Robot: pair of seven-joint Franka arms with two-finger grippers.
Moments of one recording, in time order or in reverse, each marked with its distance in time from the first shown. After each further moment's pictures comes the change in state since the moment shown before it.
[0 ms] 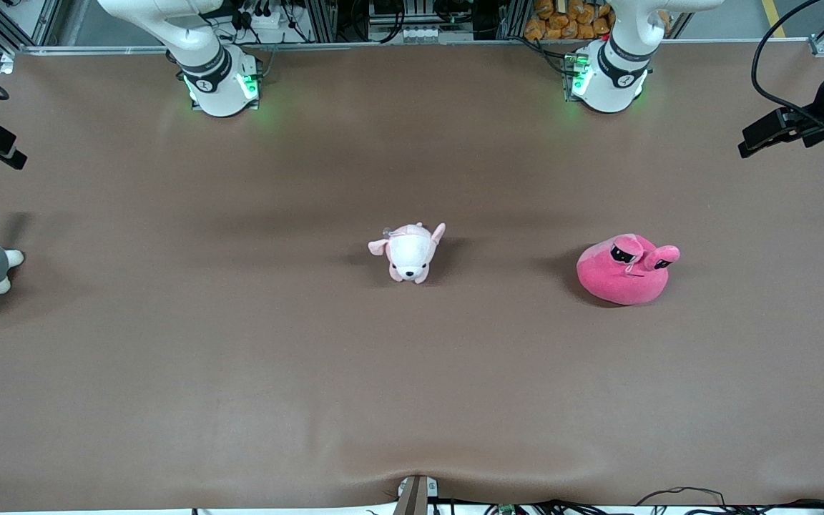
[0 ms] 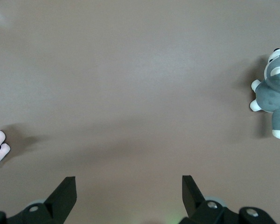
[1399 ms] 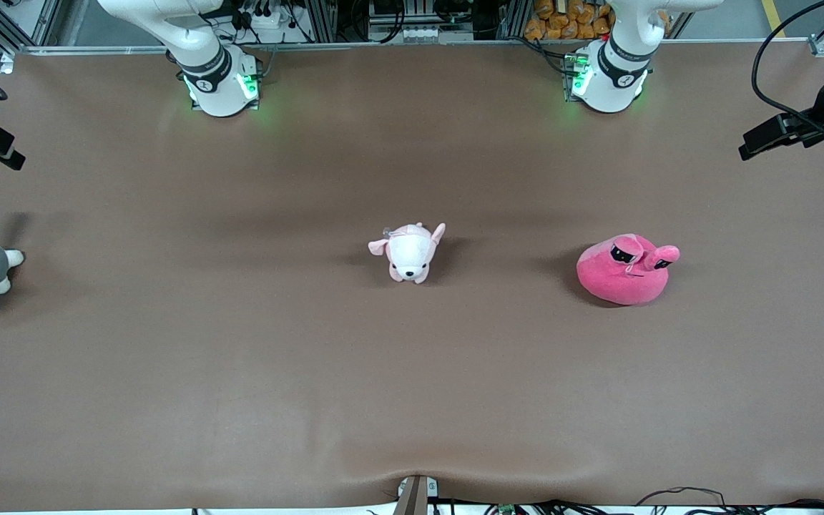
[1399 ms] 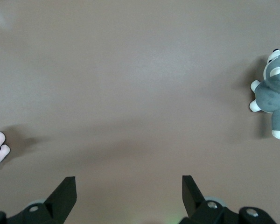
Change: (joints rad) left arm 0.021 0.000 0.001 -0.020 0.000 0.001 -0.025; right arm -0.003 0.000 0.000 0.000 0.000 0.004 0.000
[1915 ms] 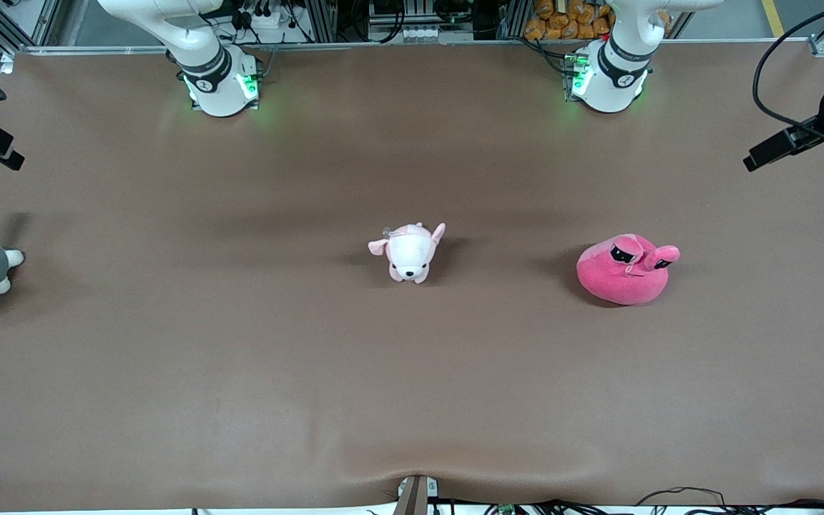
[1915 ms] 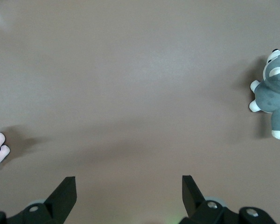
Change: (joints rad) left arm 0.008 0.001 0.000 -0.036 0.000 0.062 -0.222; right arm -0.002 0.000 0.000 0.000 0.000 0.001 0.000
